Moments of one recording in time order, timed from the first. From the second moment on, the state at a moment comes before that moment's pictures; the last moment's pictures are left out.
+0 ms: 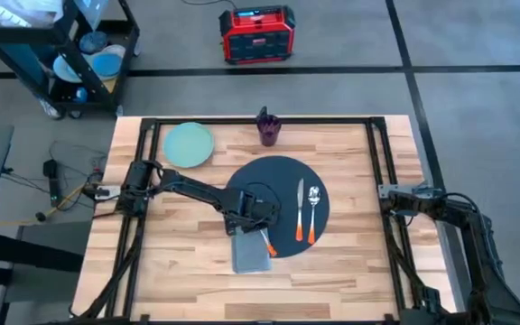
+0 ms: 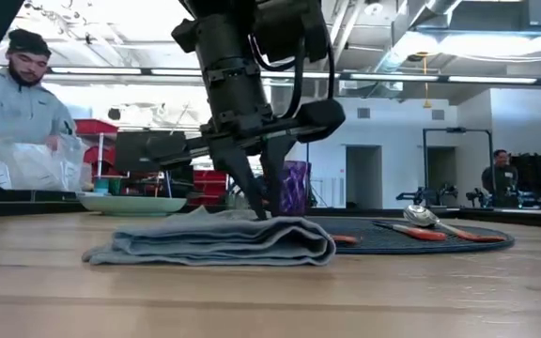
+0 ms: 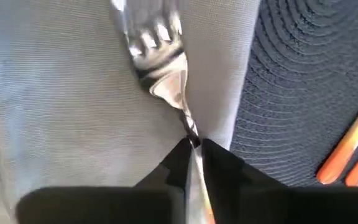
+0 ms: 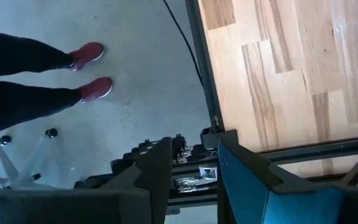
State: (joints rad) left arm -0.14 2.03 1.43 -0.63 0.00 -1.88; right arm 1.37 1.92 2.19 -1.57 0.21 1.55
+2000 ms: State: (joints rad) left arm -0.13 1.88 1.52 -0.88 0.31 -0.92; right arm 1.35 1.92 2.19 -1.57 0.22 1.55
